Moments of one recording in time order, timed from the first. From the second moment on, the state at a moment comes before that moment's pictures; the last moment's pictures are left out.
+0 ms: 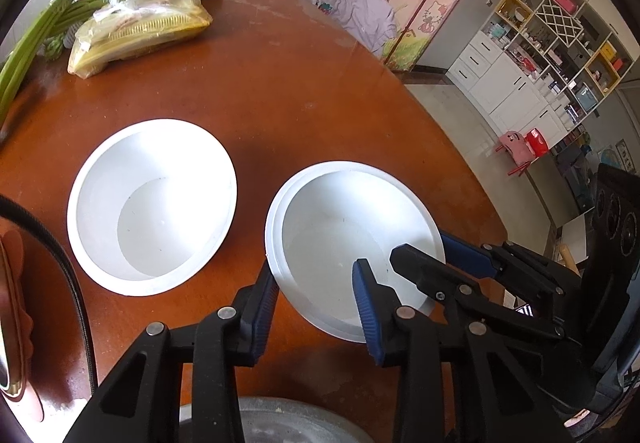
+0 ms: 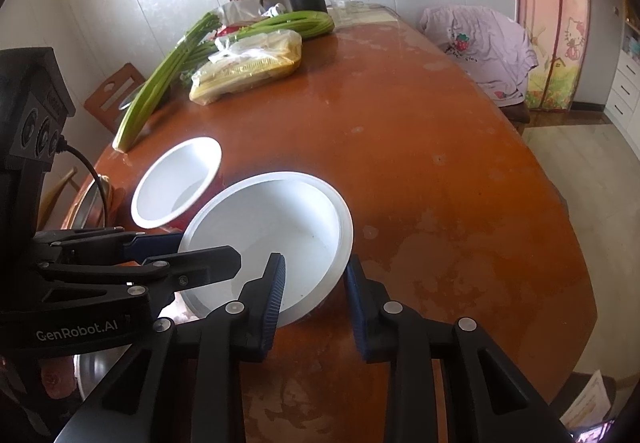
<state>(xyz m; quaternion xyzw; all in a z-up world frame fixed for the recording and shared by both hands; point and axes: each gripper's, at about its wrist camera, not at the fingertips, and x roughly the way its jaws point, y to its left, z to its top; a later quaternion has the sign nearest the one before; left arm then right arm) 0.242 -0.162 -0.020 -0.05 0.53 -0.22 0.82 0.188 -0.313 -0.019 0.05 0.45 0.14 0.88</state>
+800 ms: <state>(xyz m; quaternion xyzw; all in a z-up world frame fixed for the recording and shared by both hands) 0.152 -0.101 0.040 -0.06 0.45 -0.20 0.87 0.112 -0.258 0.042 0.02 0.39 0.19 0.90</state>
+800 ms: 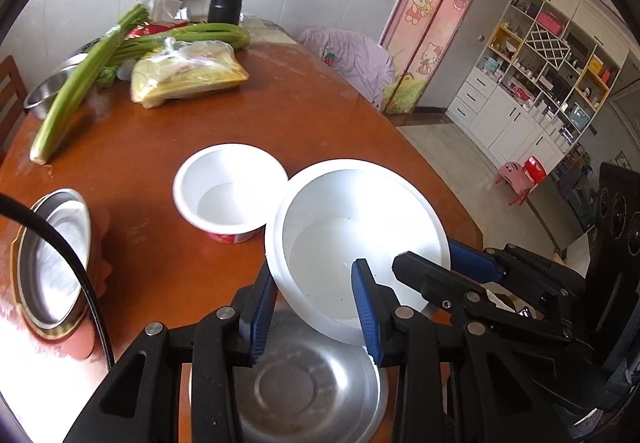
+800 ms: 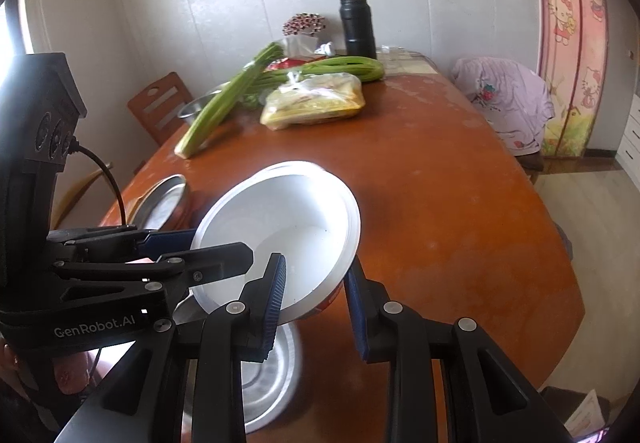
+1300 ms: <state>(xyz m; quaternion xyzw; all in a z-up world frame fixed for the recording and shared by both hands) 0.098 -0.064 0.028 -0.06 0.45 -0.18 0.87 0.067 -0.217 0.031 -0.01 0.39 0.21 0.90</state>
